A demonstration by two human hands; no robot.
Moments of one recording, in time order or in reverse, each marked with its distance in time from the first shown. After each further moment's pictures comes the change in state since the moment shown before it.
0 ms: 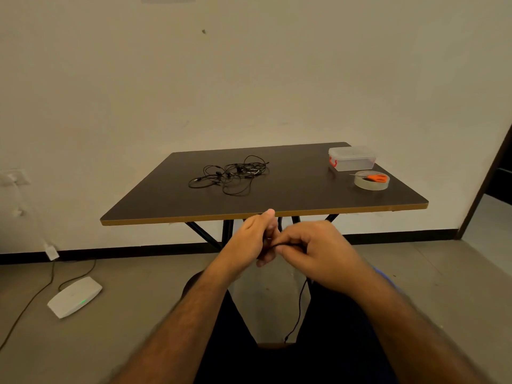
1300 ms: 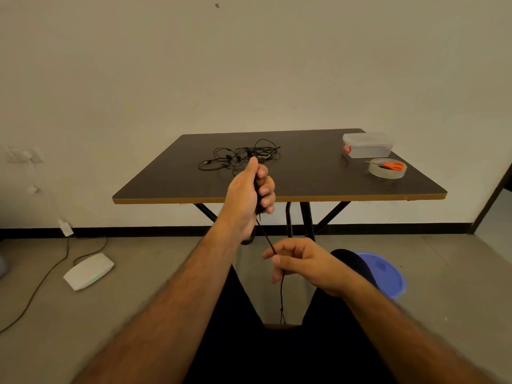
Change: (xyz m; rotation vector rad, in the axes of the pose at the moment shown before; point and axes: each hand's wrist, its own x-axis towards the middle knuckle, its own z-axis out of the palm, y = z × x) left_hand 0.015 0.022 -0.018 -0.528 0.237 0.079; right_hand 0.000 0.043 0.062 0.804 -0.343 0.273
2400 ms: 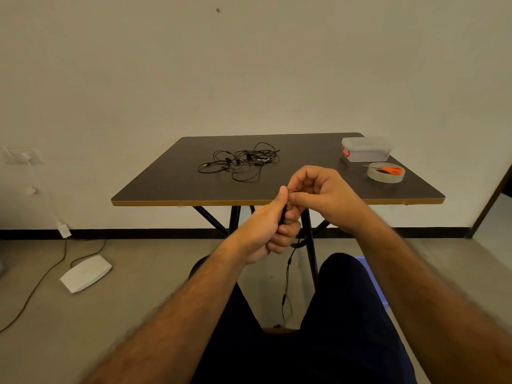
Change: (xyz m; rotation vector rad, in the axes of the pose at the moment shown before) left_hand -0.013 -0.026 0.004 0.154 -0.357 -0.371; right_hand 0.020 -0.079 -0.053 -0.261 0.275 -0.445
